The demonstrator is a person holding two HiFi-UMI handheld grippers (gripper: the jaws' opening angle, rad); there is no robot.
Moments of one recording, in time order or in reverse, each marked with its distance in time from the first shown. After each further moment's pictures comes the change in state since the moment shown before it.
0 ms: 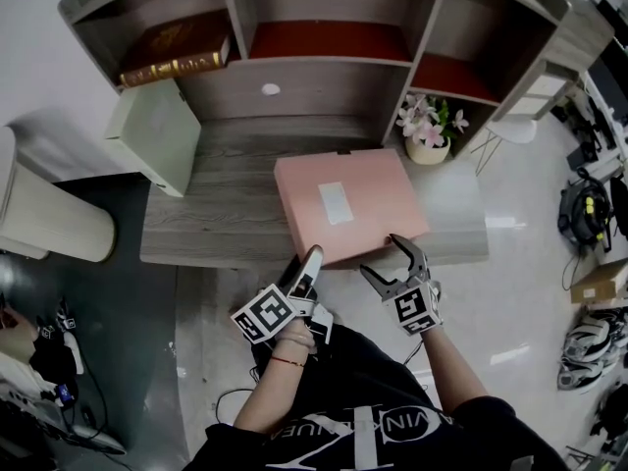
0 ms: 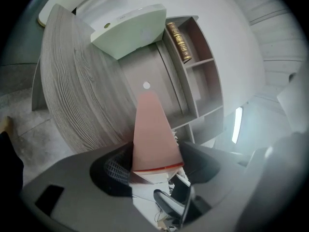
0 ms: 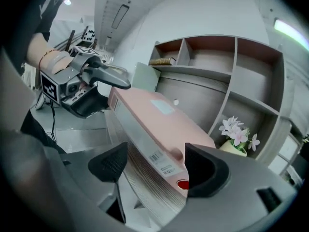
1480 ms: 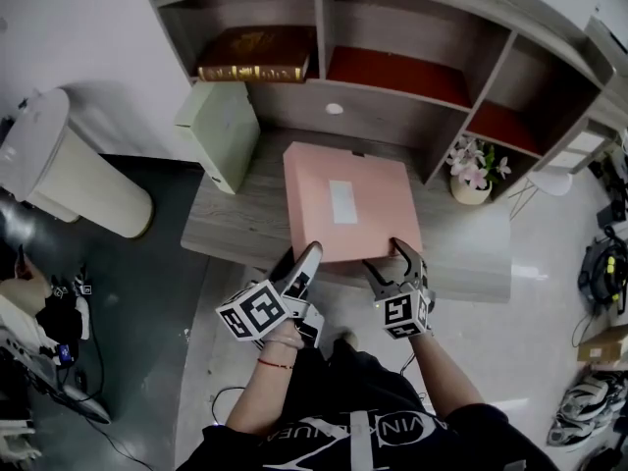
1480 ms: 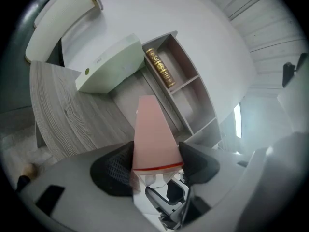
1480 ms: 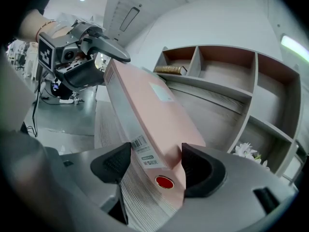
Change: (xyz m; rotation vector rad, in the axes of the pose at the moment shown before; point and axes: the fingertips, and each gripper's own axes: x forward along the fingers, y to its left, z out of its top) left arm -0.053 -0.036 0.107 0.182 -0.125 0.040; right arm 0.064 0.014 0.076 -0.100 -0.098 -0.052
